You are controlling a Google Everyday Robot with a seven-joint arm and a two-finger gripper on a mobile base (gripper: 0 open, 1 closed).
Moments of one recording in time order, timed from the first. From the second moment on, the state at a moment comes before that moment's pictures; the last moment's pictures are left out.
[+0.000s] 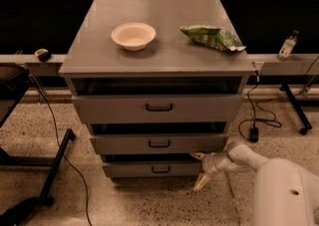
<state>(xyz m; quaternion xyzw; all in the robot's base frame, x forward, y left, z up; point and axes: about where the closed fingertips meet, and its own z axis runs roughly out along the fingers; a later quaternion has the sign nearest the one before) 0.614 -0.173 0.259 -0.68 0.63 0.18 0.34</state>
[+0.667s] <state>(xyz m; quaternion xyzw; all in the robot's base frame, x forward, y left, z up) 0.624 -0.182 0.234 -0.70 0.64 0.14 0.30</state>
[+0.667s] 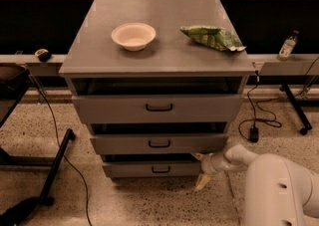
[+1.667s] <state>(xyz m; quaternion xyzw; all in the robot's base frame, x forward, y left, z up) 0.604 -0.178 0.189 -0.69 0.66 0.16 0.25</state>
